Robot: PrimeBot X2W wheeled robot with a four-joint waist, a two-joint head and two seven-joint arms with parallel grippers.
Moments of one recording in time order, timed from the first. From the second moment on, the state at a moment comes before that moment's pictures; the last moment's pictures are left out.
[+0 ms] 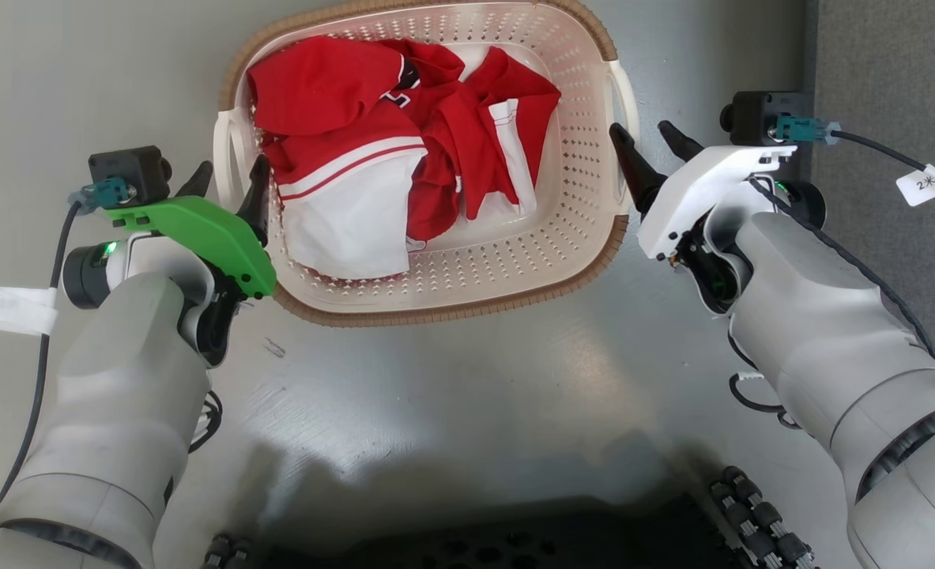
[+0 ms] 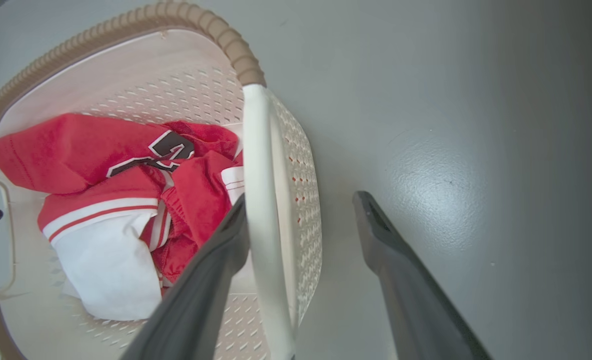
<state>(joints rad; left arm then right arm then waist) -0.91 0.09 -0.64 1.11 -0.87 -0.13 -0.22 -0.98 -0.07 0.91 1.19 1.01 0.12 -0.24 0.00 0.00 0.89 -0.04</state>
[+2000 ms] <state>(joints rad) -0.46 0.16 -0.41 0.65 -0.74 -0.13 -0.25 -0.59 -0.17 0.62 0.78 0.80 0.10 -0.25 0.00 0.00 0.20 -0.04</state>
